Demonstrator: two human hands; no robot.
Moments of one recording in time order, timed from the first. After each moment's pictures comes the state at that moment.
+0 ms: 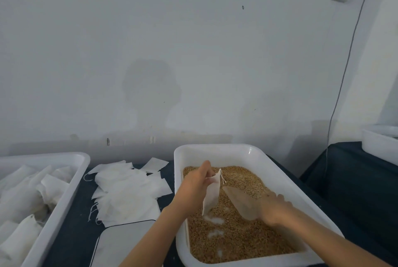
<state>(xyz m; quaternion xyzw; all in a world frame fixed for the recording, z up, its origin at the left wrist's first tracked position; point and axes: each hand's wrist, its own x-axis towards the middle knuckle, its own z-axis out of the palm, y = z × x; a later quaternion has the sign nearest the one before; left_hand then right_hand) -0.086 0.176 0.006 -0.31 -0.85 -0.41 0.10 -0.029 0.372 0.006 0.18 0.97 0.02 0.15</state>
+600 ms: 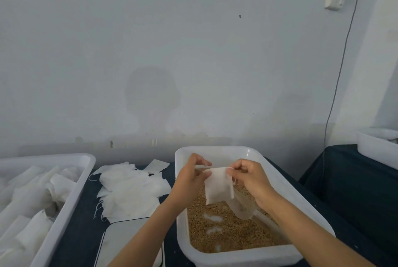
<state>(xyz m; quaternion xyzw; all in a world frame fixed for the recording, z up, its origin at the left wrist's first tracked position) -0.069 0.160 0.021 -0.27 -0.73 -0.62 0.06 -0.032 0.333 0.047 0.03 0.78 -0.60 -0.14</state>
